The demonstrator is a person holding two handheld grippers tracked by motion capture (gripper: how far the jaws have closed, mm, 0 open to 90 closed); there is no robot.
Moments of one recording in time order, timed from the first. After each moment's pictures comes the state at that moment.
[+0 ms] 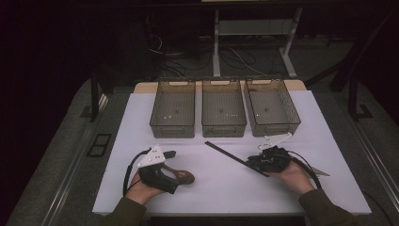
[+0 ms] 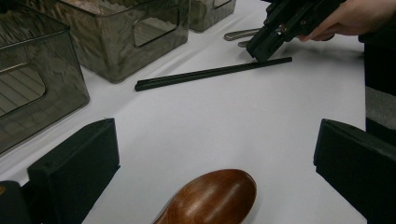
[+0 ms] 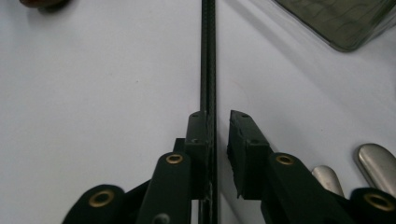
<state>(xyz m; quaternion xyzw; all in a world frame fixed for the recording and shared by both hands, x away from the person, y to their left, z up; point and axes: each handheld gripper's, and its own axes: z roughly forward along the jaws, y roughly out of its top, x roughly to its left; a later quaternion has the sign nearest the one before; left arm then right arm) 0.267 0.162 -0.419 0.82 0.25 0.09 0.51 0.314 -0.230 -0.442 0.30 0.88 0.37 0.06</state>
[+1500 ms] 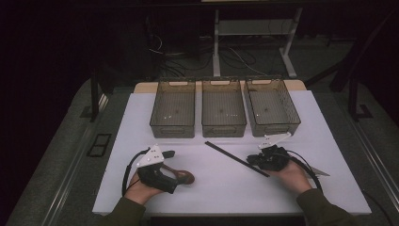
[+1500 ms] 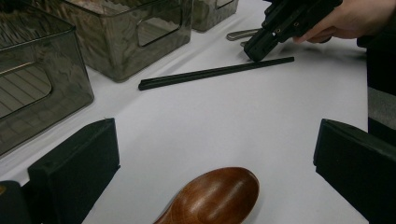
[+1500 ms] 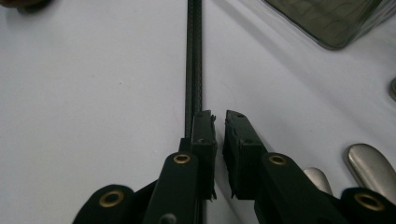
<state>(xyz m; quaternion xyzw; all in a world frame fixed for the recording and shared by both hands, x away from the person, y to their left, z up) 0.267 0.165 -0.418 0.82 0.25 0.10 0.51 0.318 -0.231 -0.448 0.30 0.88 0.37 0.07</state>
